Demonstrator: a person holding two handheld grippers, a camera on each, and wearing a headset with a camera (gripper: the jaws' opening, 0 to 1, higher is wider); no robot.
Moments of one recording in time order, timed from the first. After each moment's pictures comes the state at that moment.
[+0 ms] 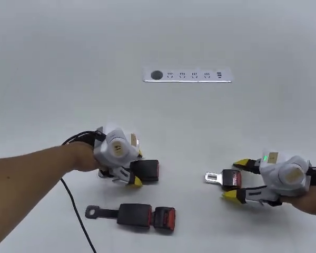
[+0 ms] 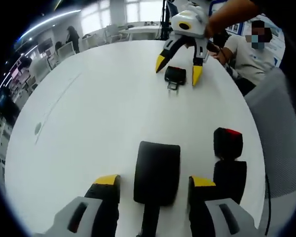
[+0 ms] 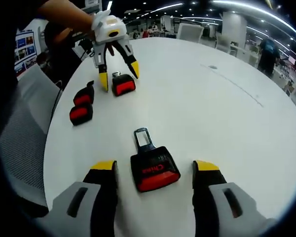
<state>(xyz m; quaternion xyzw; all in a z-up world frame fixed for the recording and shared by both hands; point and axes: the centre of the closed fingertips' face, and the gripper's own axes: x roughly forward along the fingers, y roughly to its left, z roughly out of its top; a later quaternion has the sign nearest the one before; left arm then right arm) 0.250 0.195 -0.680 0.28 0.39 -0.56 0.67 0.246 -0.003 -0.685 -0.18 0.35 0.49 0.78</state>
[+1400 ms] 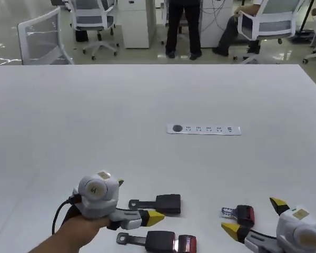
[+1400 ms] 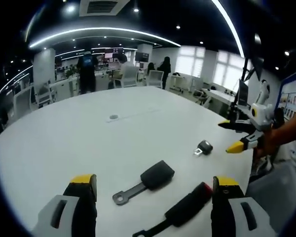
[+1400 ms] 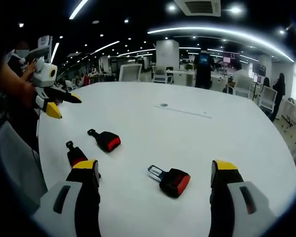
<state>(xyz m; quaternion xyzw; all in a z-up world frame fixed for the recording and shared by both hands) 0.209 0.265 -0.568 0.02 0.29 -0.32 0.90 0.205 0.012 -0.594 -0.05 0.22 0.26 0.94</state>
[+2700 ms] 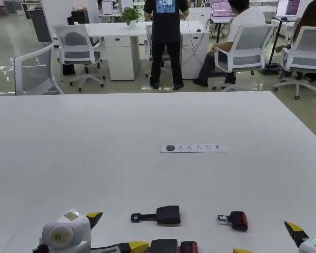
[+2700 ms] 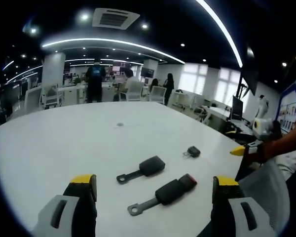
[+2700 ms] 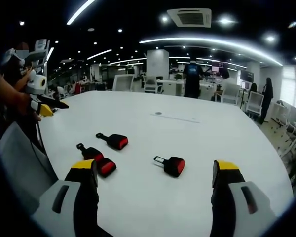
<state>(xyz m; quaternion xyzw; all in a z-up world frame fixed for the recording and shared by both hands) 0.138 0.313 -0.535 -0.02 0.23 -0.31 0.92 0.129 -0.012 -0.555 -0.05 0.18 0.21 0.96</state>
